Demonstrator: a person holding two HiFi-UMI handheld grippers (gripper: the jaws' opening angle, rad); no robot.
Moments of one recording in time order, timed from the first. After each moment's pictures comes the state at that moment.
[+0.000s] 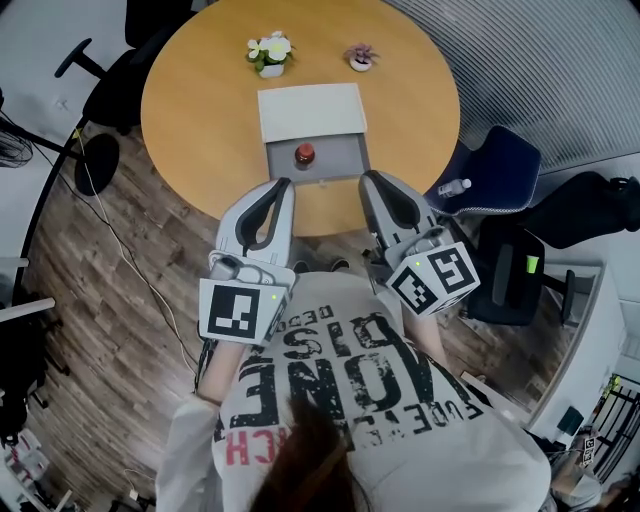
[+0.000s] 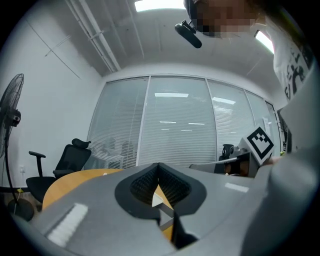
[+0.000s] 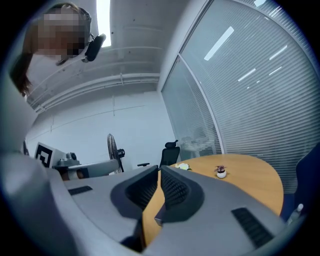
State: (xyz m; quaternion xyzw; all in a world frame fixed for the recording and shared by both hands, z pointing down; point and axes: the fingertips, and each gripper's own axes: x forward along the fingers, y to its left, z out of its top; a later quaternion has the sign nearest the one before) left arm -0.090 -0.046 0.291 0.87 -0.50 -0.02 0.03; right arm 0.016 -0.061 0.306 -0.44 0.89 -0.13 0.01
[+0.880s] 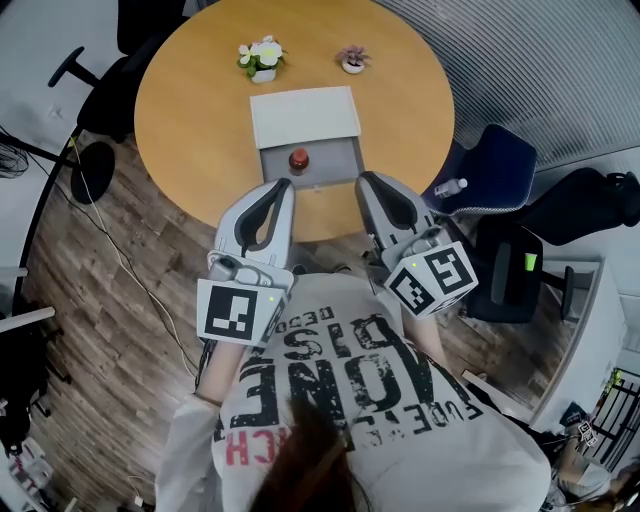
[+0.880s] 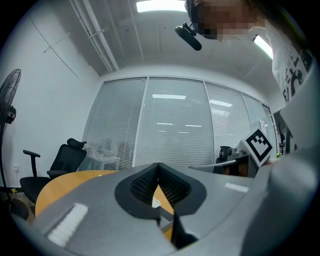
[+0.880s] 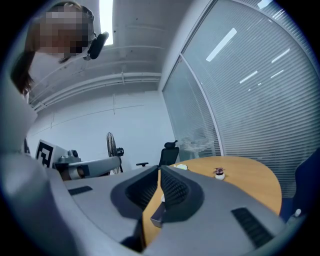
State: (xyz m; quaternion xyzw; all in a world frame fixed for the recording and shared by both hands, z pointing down) left arm -0.087 -0.048 0.286 0.88 -0.48 -0.03 0.02; right arm 0.014 -0.061 0.303 -0.44 0.89 -0.11 0.00
